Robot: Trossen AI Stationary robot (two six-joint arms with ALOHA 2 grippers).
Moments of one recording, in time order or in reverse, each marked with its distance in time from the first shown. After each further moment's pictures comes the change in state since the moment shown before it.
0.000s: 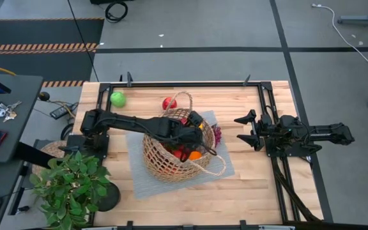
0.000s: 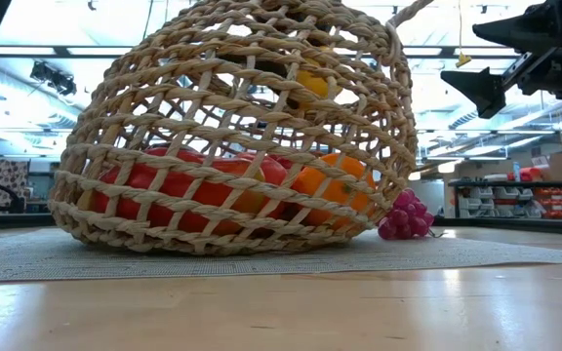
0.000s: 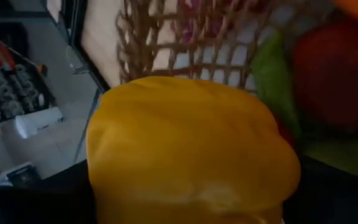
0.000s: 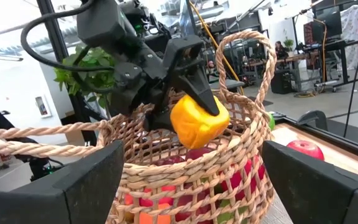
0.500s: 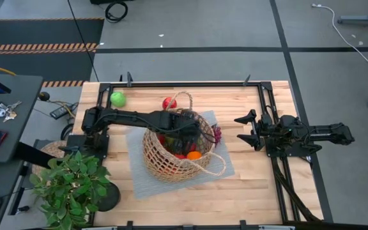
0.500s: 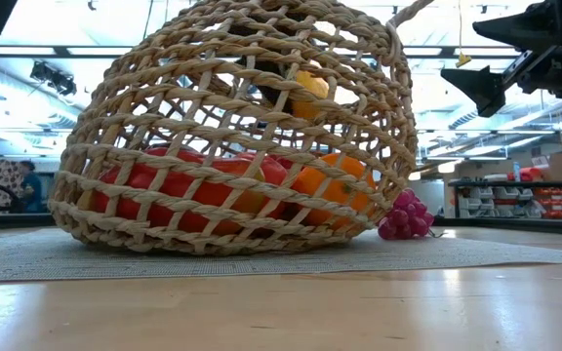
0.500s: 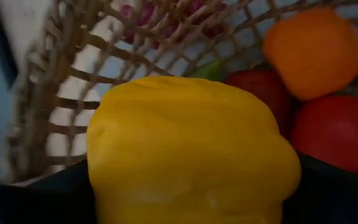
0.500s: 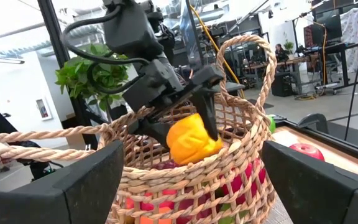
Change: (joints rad) left arm 0.061 0.001 0.000 -0.101 0.304 -0.455; right arm 0.000 0.000 0.000 0.013 0.000 0.000
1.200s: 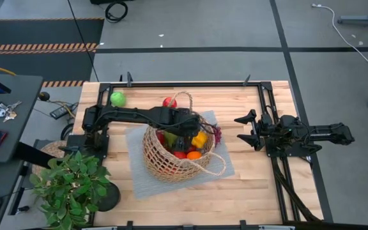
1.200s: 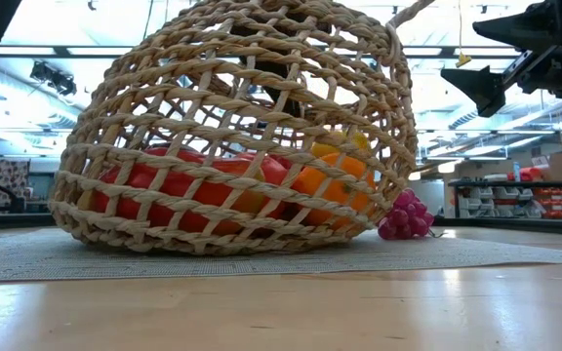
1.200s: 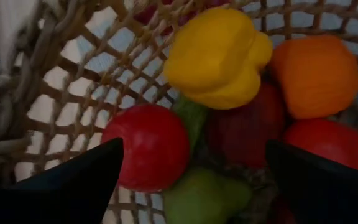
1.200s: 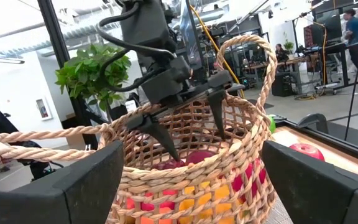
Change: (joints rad) left arm 0.039 0.000 0.000 -0.017 0.086 -0.222; right arm 0.000 0.000 0.000 0.000 0.000 0.000
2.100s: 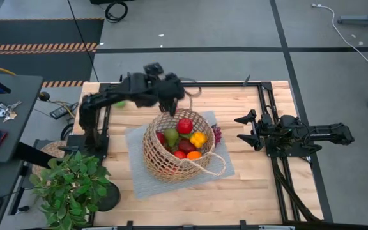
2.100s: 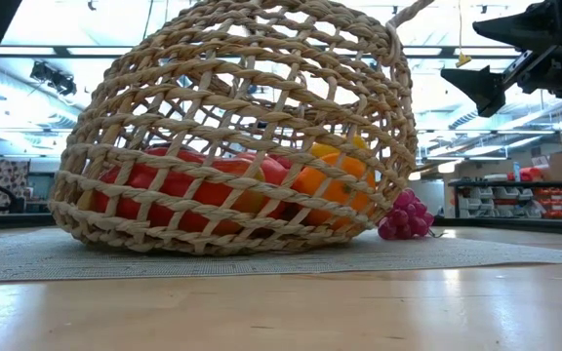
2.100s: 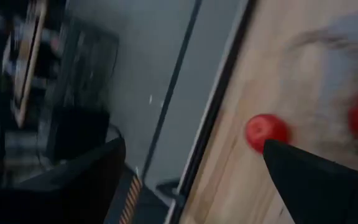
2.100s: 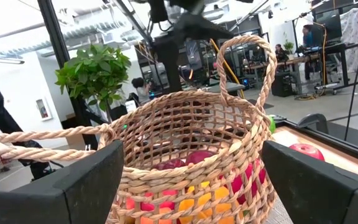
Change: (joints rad) left arm 0.108 -0.047 0.523 -0.518 -0.603 -0.154; right arm 0.000 0.000 0.000 0.000 0.000 0.000
